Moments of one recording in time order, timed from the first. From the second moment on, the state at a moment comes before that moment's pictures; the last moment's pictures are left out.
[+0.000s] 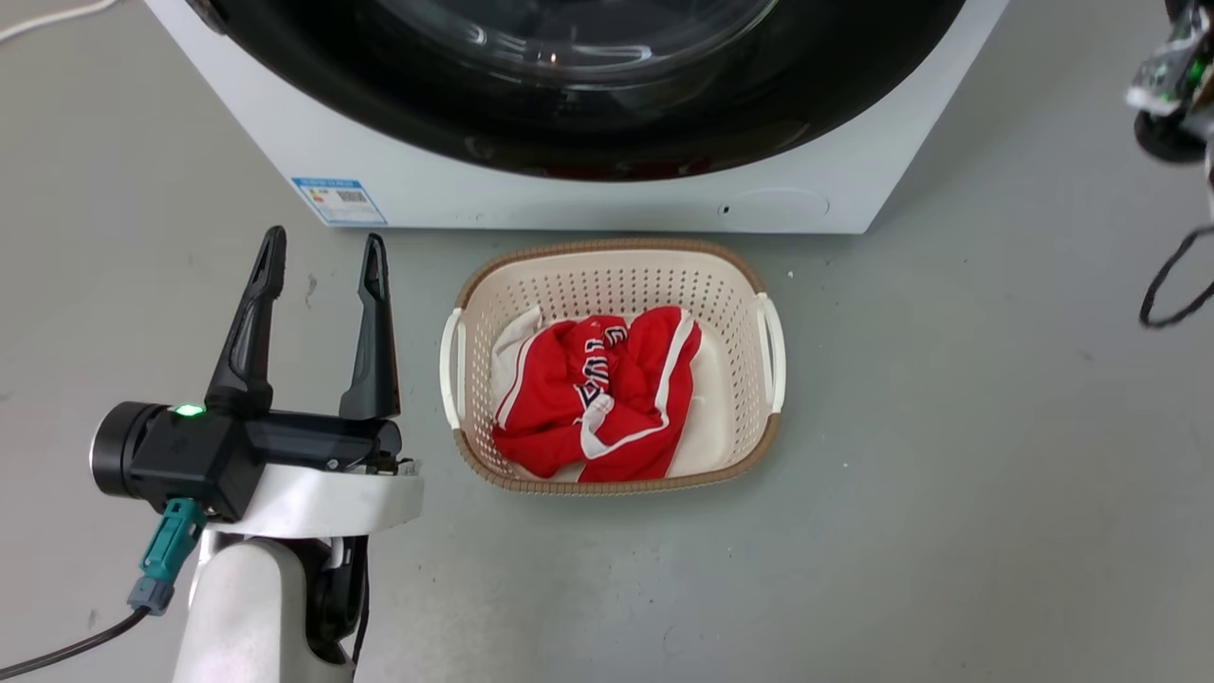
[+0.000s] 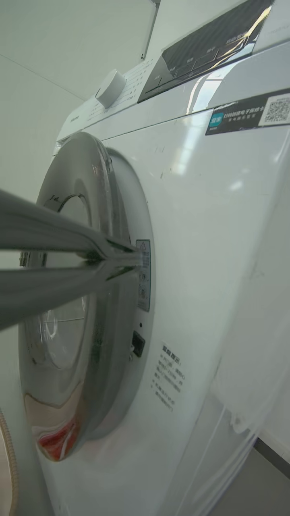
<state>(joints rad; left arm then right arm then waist) -0.23 0.05 0.01 -0.08 -0.09 -0.12 -0.26 -1.11 -0.31 0.13 0.83 1.59 0.13 0.17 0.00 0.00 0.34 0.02</state>
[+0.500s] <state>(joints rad) -0.27 0.05 -0.02 -0.11 -0.09 -0.13 -0.26 -1.42 -0.29 0.27 1.12 1.47 0.13 0.33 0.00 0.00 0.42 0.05</state>
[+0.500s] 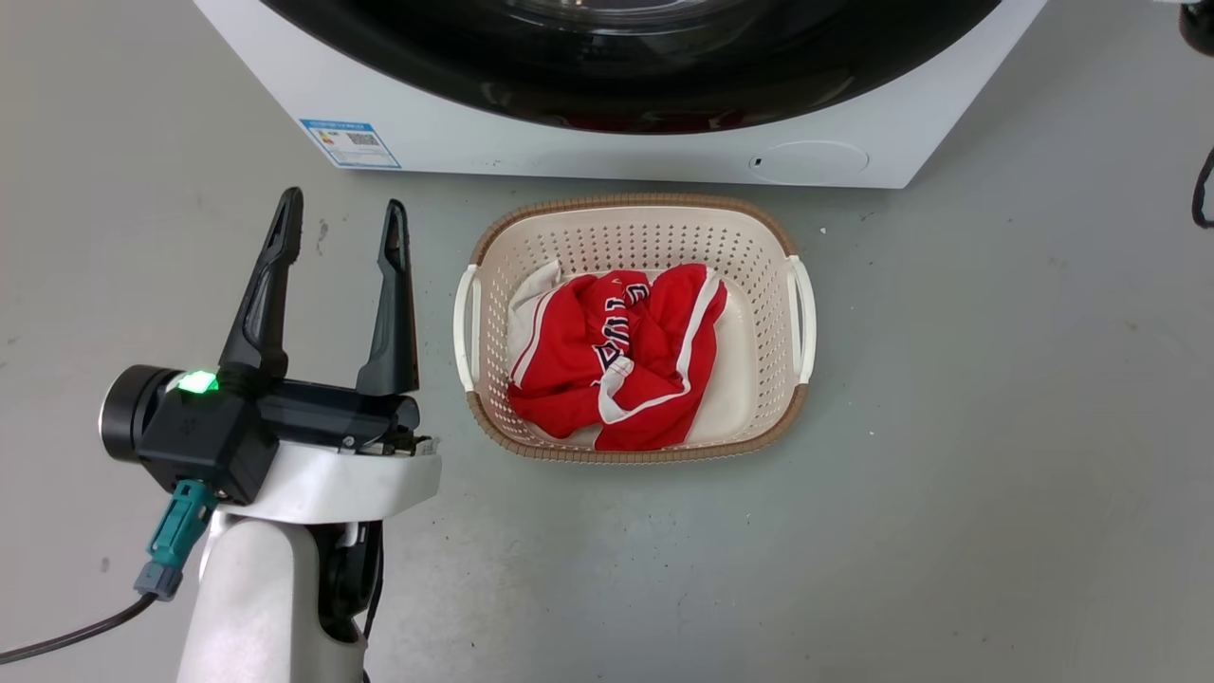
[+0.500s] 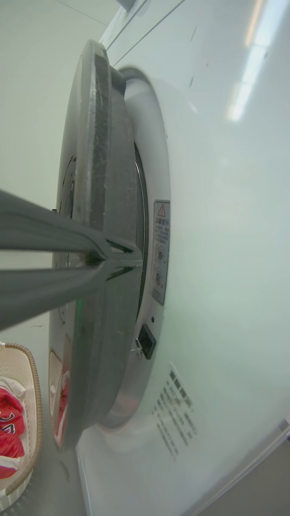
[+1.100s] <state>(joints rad) -0.30 0.05 -0.04 -0.11 -0.09 -0.13 -0.26 -1.53 -0.28 0.28 1.22 1.48 0.13 0.52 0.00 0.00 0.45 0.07</state>
